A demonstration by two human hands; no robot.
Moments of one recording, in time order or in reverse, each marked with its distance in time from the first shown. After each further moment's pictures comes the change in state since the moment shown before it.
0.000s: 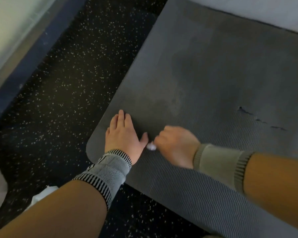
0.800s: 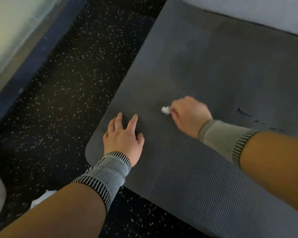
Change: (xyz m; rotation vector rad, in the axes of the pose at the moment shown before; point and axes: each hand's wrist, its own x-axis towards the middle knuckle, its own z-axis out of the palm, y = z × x) left_hand -0.001 0.001 -0.001 -0.008 -0.024 -0.019; right_hand 0.024 0.063 -0.018 -0.115 0.136 0.368
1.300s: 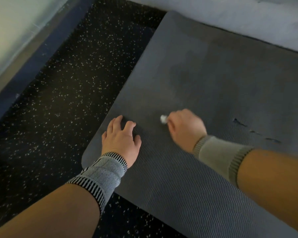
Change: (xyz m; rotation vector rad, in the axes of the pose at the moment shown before) left_hand 0.015 0.002 -0.011 -0.080 0.048 0.047; right_hand -0.008 -0.016 0.001 0.088 -0.008 0.087
